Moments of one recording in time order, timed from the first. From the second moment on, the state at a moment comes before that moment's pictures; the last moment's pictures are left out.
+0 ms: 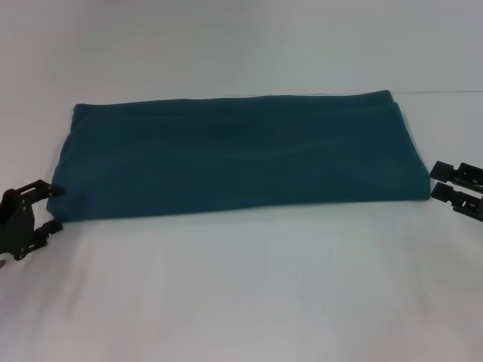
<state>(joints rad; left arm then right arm) -0.42 -2.07 0.39 0.58 2.08 1.11 -2.71 0.41 1.94 -0.54 -0.42 -1.80 -1.51 2.16</state>
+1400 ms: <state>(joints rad) -0.52 -2.07 0.39 0.49 2.06 1.01 -2.68 0.41 1.94 -0.54 -0.41 -1.80 -1.50 2.16</state>
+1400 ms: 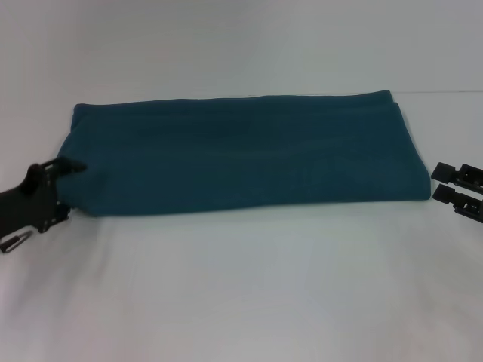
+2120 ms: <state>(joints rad) -0.46 -2.07 0.40 0.52 2.03 1.06 -2.62 0.40 1.94 -0.54 -0.41 -1.80 -1.49 2.16</state>
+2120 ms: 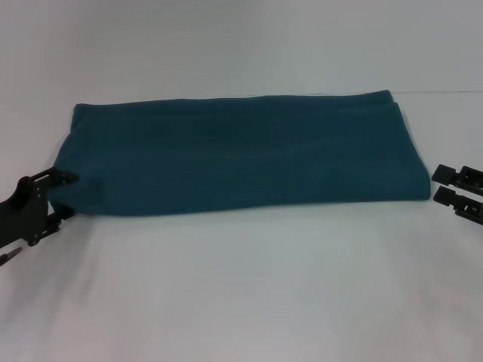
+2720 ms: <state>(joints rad) -0.51 -2.07 0.45 0.50 2.07 0.99 -2.67 0.39 1.94 -0.54 -0.40 -1.80 -1.49 2.16</state>
